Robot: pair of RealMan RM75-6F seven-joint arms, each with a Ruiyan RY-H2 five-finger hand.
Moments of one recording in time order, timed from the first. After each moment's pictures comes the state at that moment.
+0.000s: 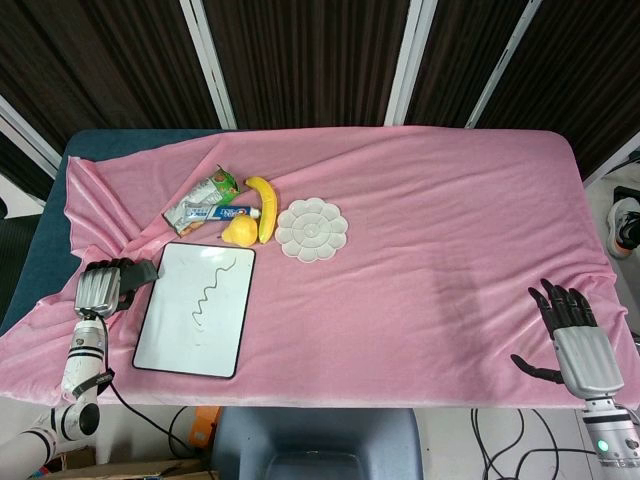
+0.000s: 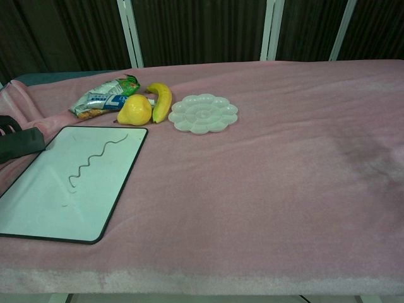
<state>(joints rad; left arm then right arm) -0.50 -1.64 -0.22 -0.89 1.10 0.95 0.17 0.10 -1.11 0.02 -1.63 -1.54 1.43 -0.10</state>
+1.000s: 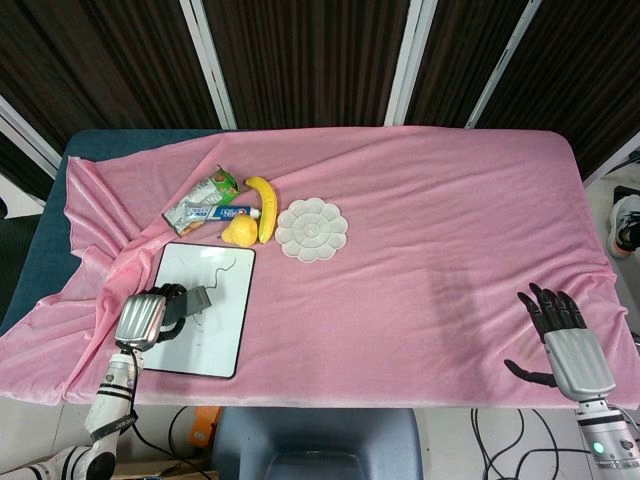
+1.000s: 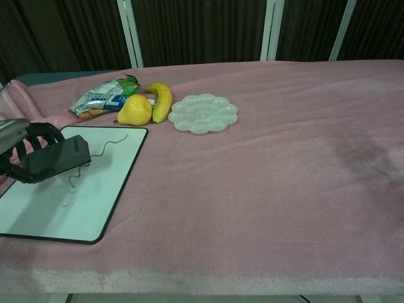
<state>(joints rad) -0.42 -1.54 -0.12 -1.41 1.24 1.17 0.27 0.11 -1.11 0.00 -1.63 -1.57 1.41 -0.10</state>
